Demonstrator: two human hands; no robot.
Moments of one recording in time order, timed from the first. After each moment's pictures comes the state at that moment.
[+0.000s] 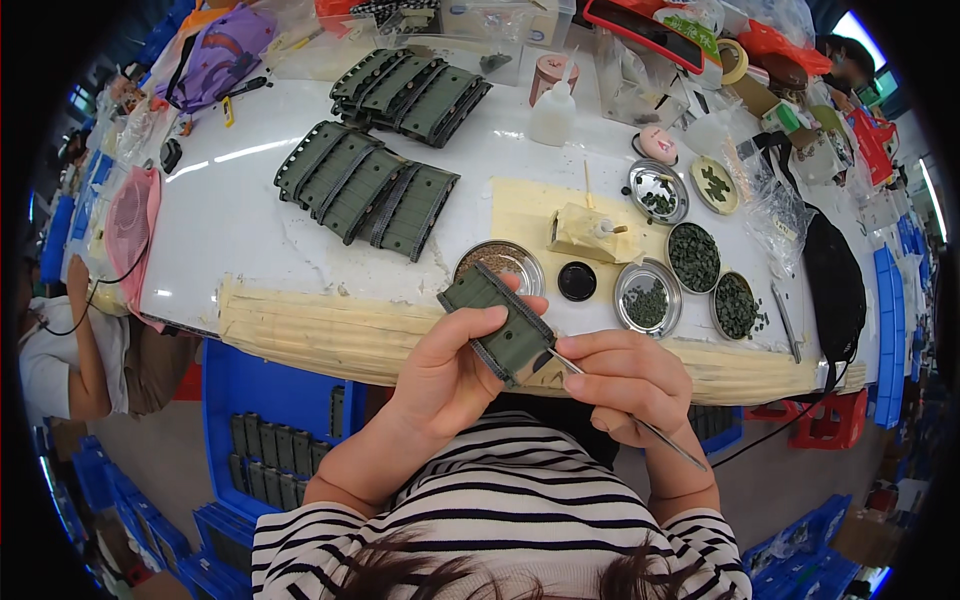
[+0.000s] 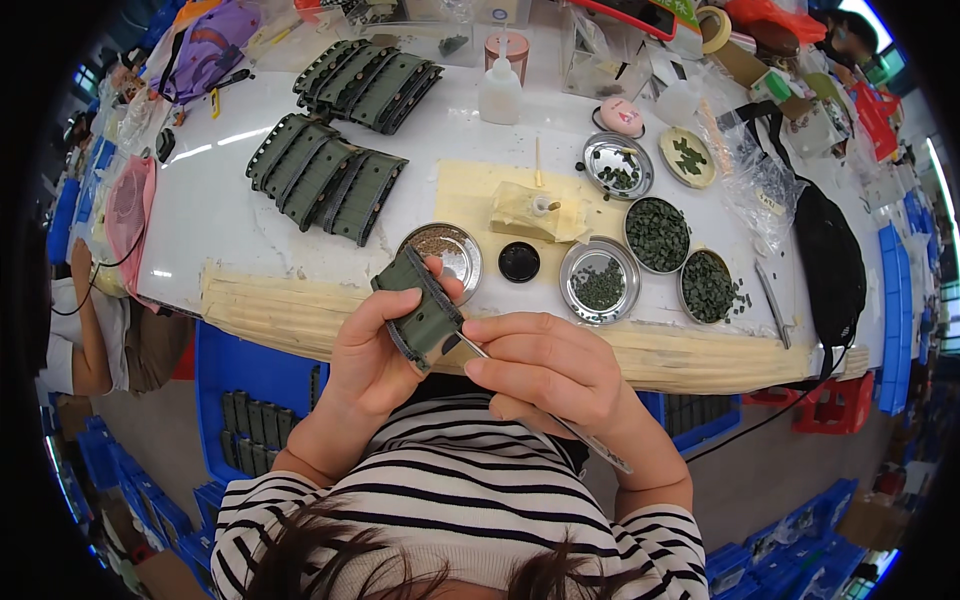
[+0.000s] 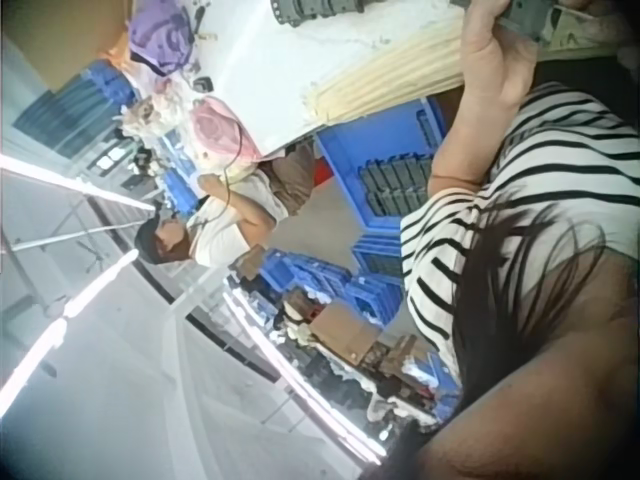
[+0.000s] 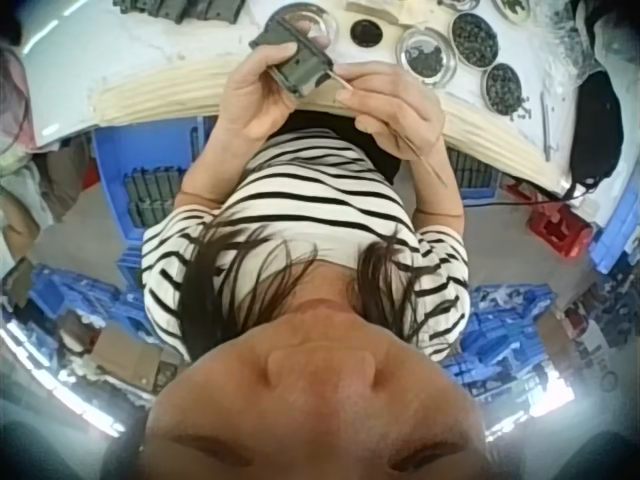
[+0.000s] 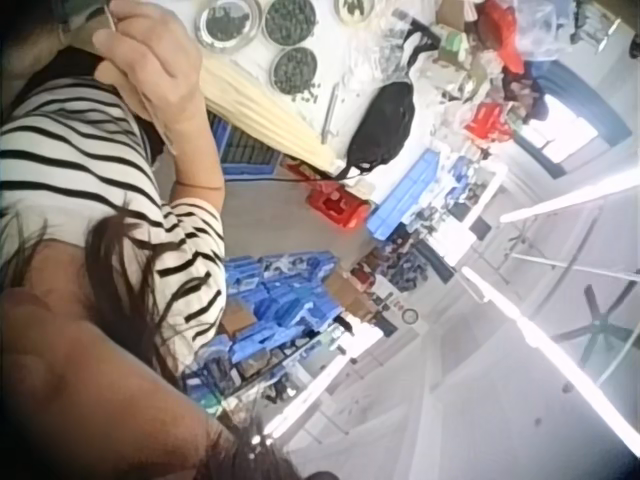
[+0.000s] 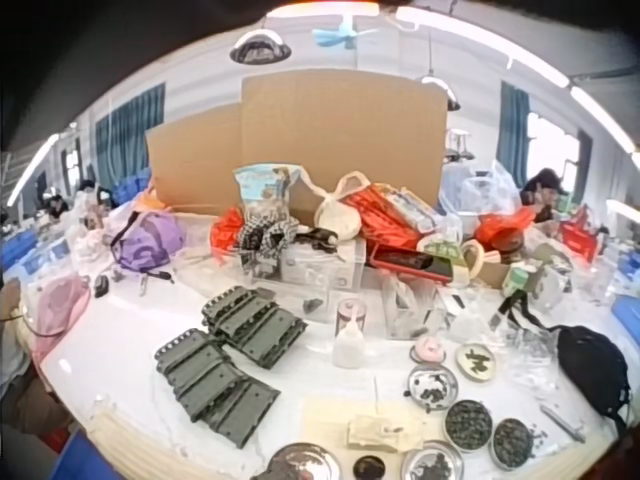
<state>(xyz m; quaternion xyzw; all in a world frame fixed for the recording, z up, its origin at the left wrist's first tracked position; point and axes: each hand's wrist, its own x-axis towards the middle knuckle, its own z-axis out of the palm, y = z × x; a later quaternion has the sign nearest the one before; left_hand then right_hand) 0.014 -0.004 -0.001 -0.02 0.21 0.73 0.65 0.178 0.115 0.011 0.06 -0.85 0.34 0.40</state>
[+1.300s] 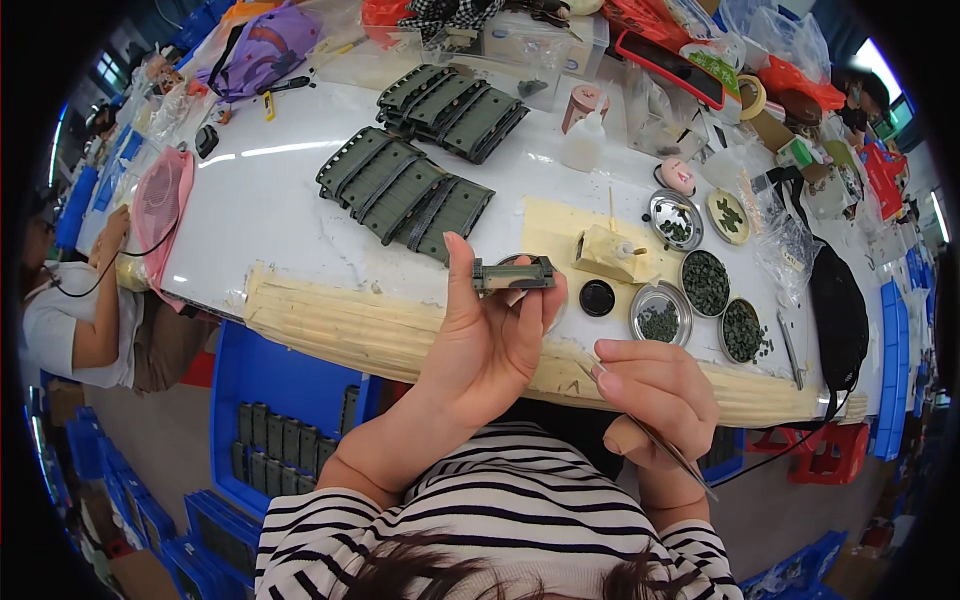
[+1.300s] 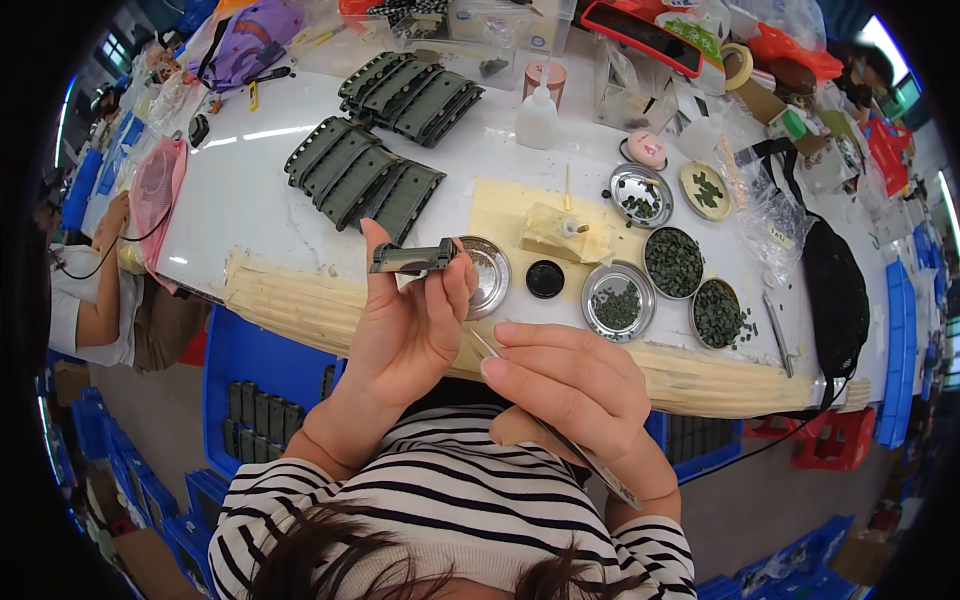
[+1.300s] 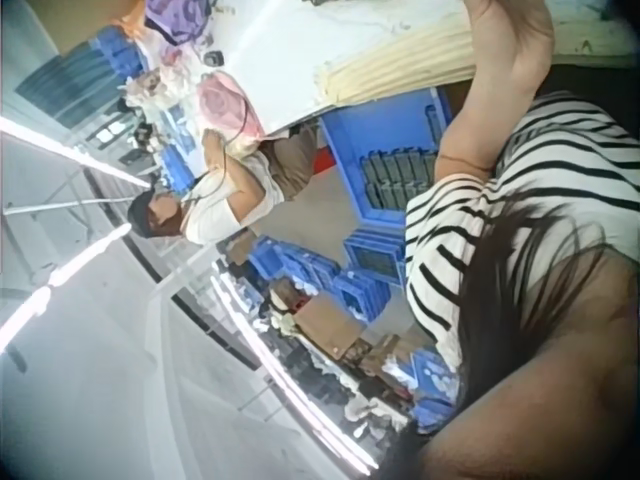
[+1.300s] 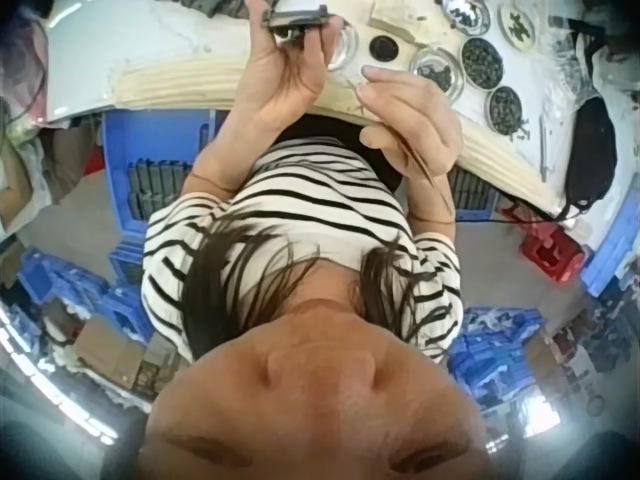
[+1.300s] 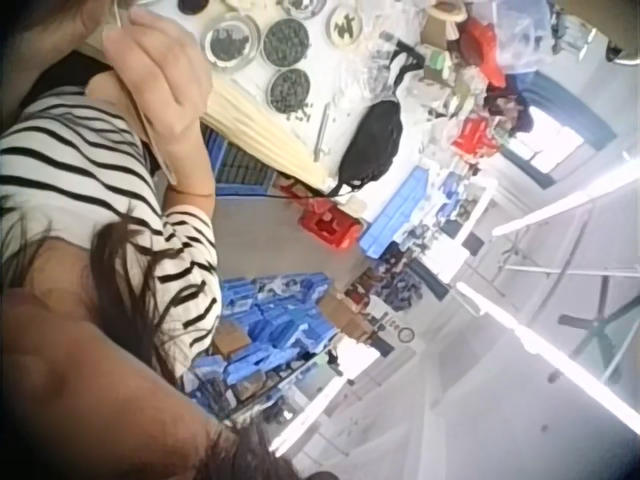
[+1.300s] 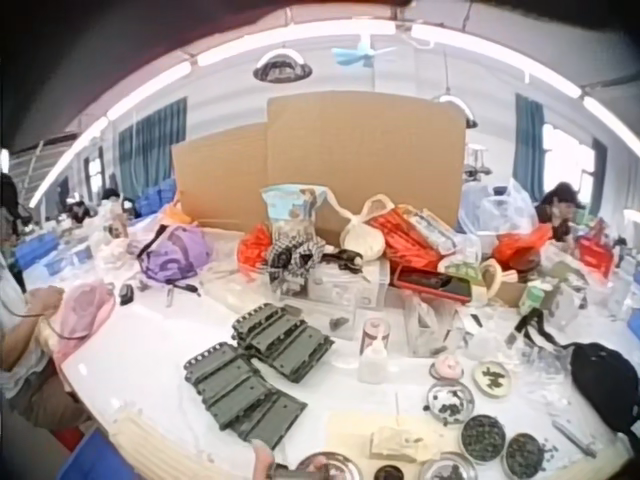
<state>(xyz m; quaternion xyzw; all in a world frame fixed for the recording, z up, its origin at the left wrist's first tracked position) 0.004 0.012 0.011 -0.15 0.00 0.73 0.67 0.175 0.097 0.046 0.01 -0.86 0.29 0.43</state>
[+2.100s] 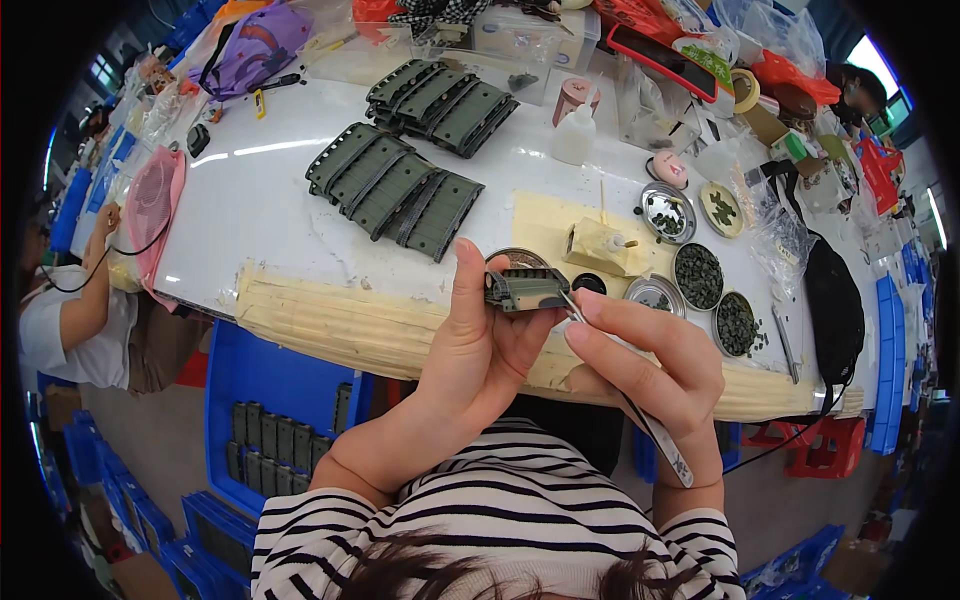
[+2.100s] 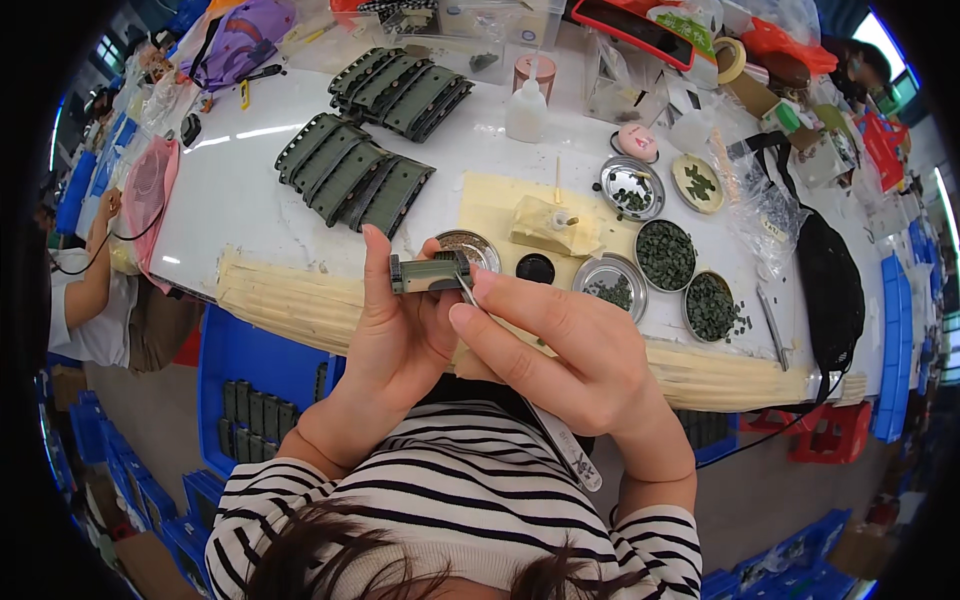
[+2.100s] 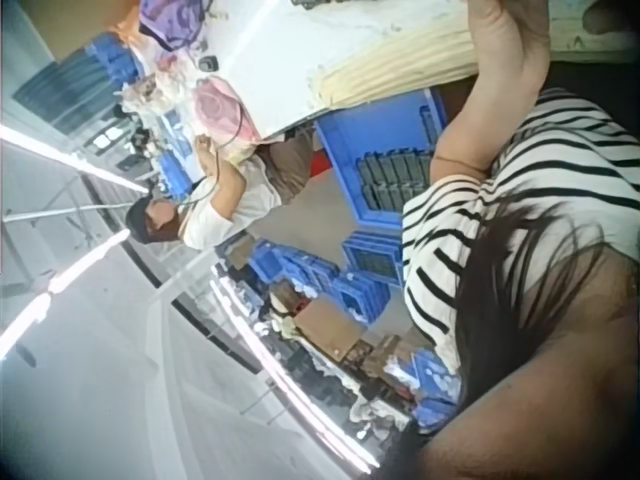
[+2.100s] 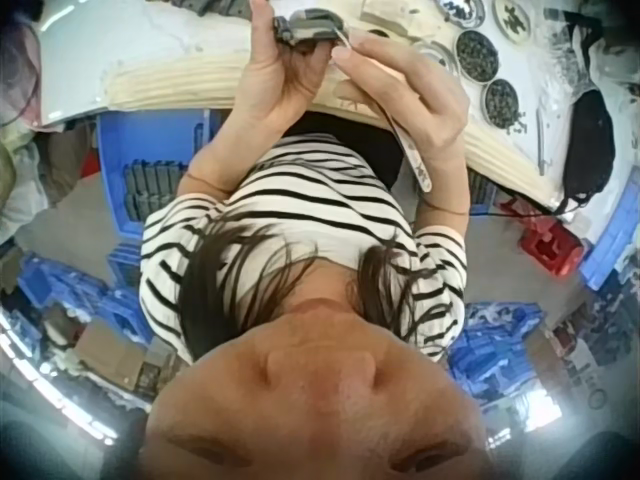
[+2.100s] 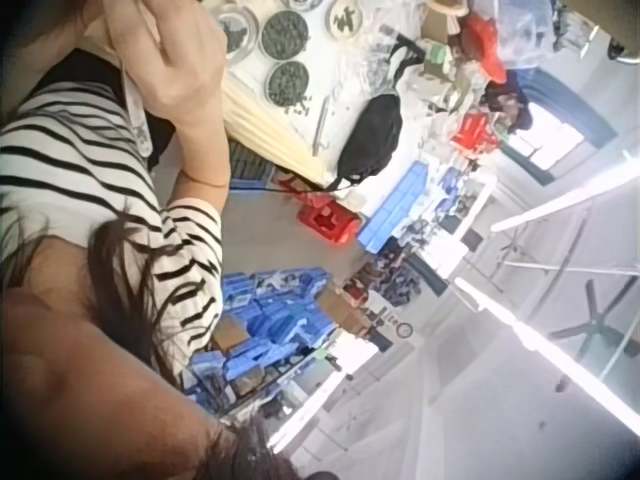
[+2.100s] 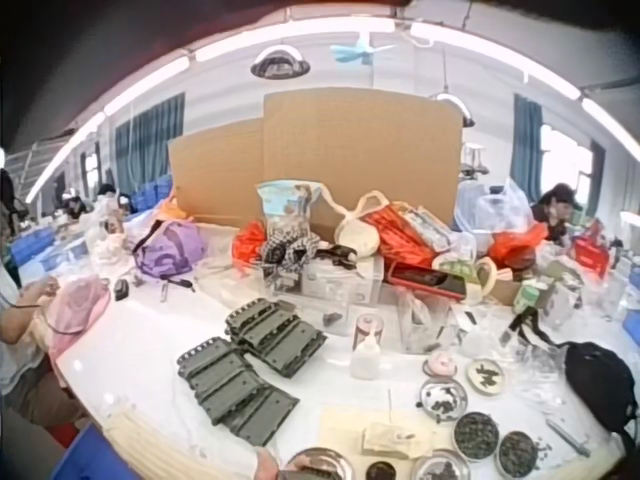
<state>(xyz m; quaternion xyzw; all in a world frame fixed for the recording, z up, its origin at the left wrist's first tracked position) 0.023 0.010 0.021 -0.02 0.22 0.78 0.59 0.163 0.114 0.061 0.02 -0.91 0.14 0.38</state>
